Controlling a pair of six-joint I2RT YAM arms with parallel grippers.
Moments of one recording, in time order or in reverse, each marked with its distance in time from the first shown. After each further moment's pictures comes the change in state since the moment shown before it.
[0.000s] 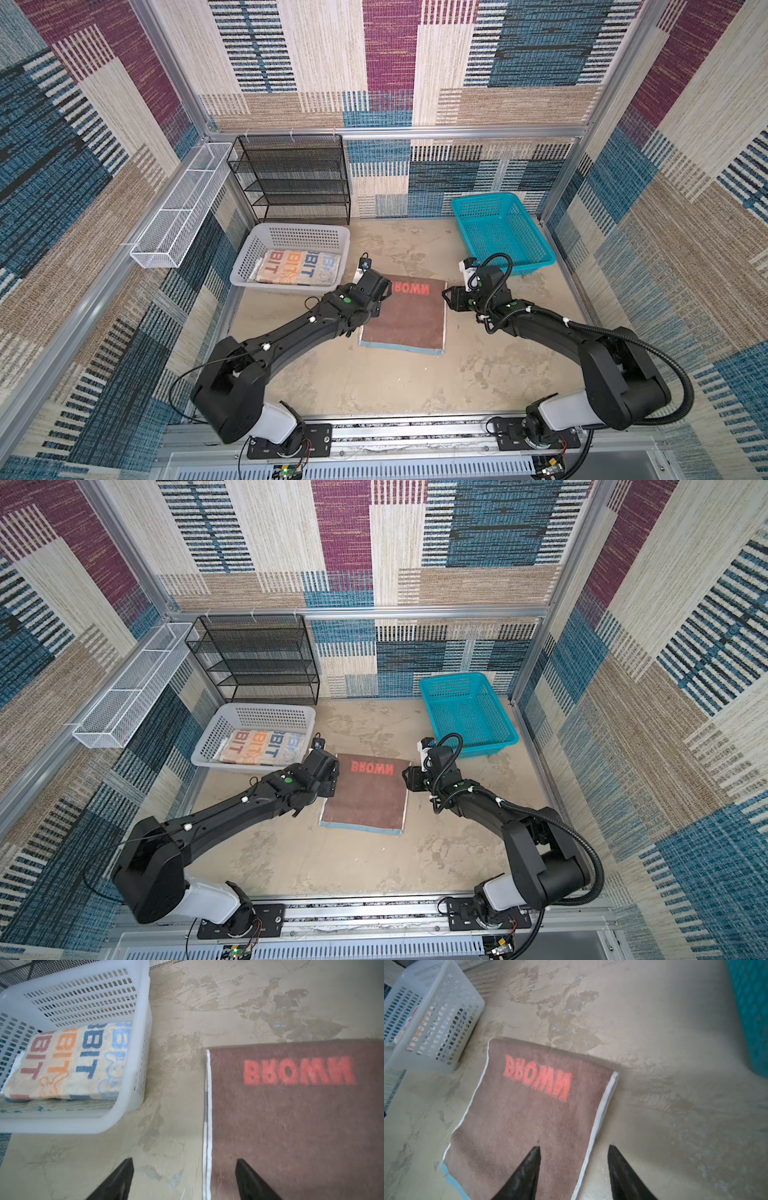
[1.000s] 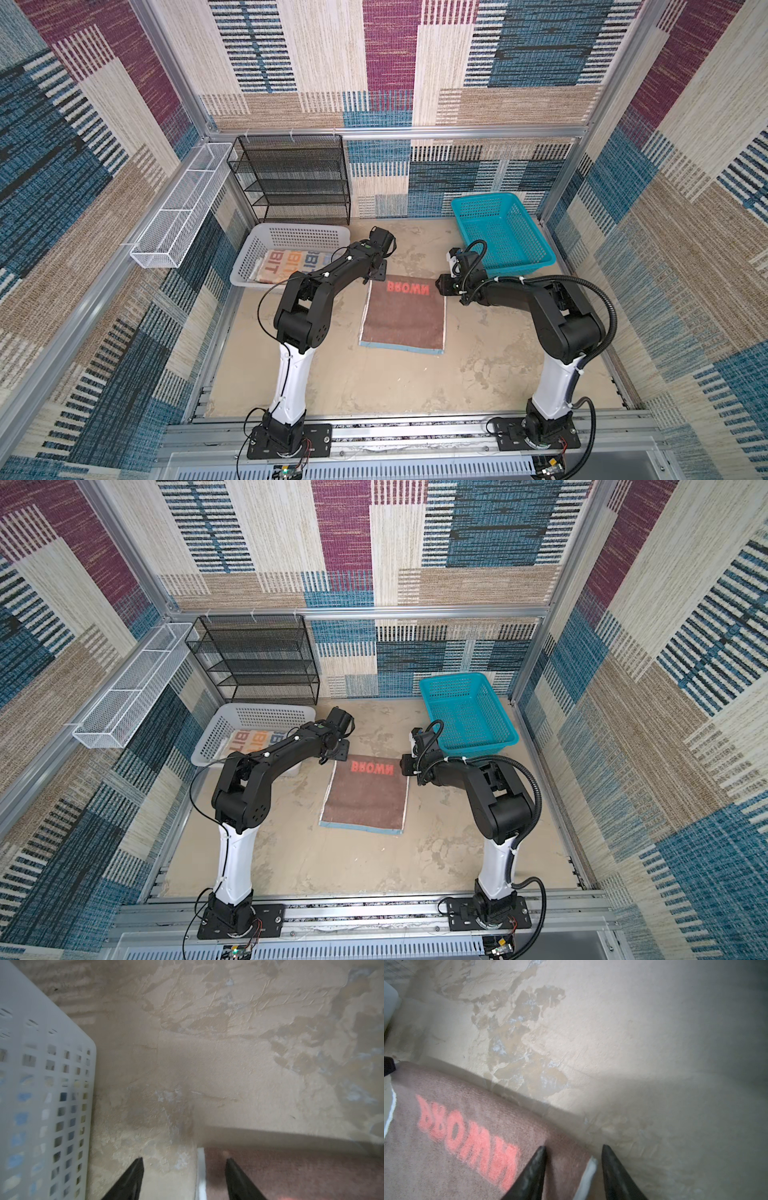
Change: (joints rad) left arm 0.184 0.645 0.643 -0.156 0.194 0.082; right arm -0.018 0.412 0.286 -0.004 0.063 -0.055
